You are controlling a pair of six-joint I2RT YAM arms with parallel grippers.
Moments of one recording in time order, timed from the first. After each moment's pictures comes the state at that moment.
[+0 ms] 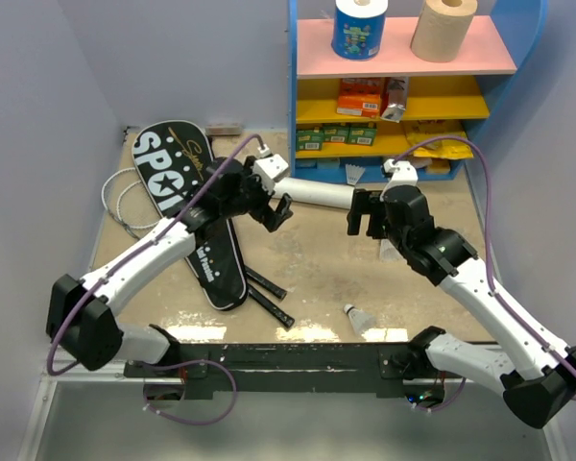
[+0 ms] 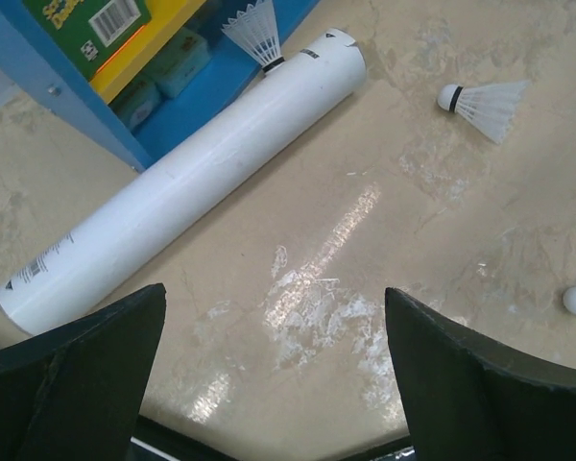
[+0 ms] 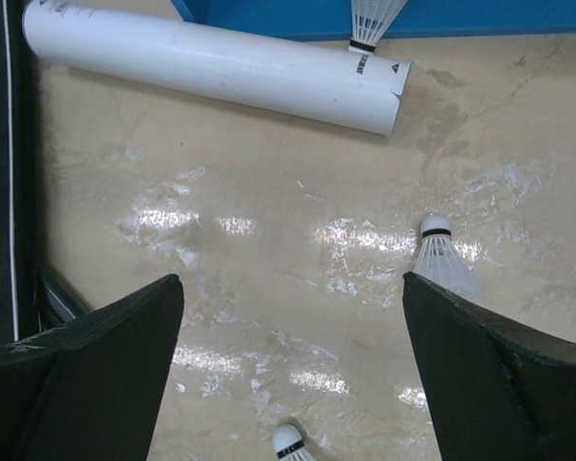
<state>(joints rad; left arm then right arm) -0.58 1.34 1.10 -0.18 0.26 0.15 0.59 1.00 1.03 -0.58 0.34 0.39</state>
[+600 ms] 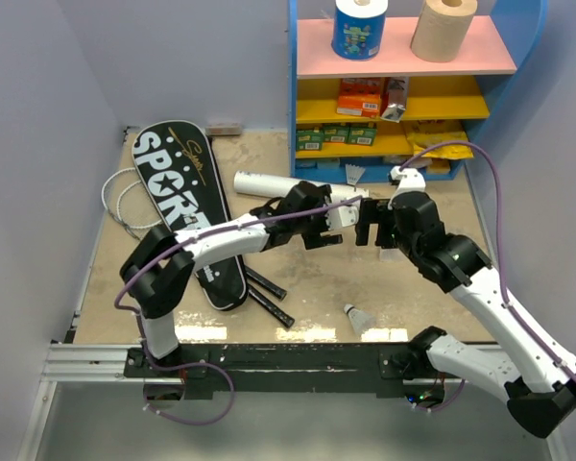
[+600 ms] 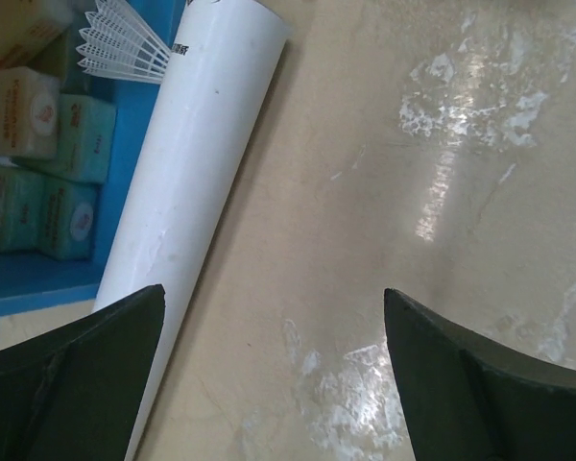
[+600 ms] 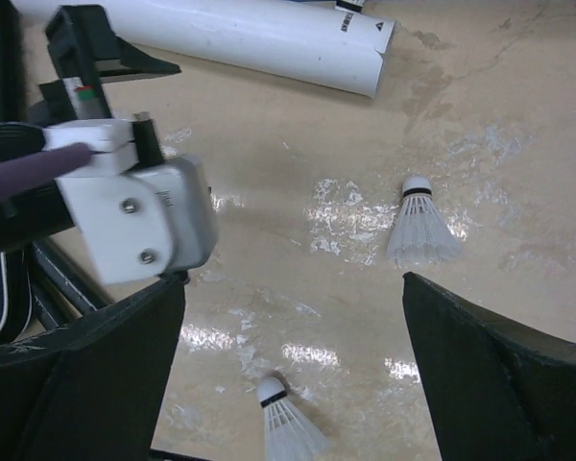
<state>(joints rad) -0.86 1.80 1.29 -0.11 0.02 0.62 0.59 0.94 1.05 -0.72 0.32 0.39</state>
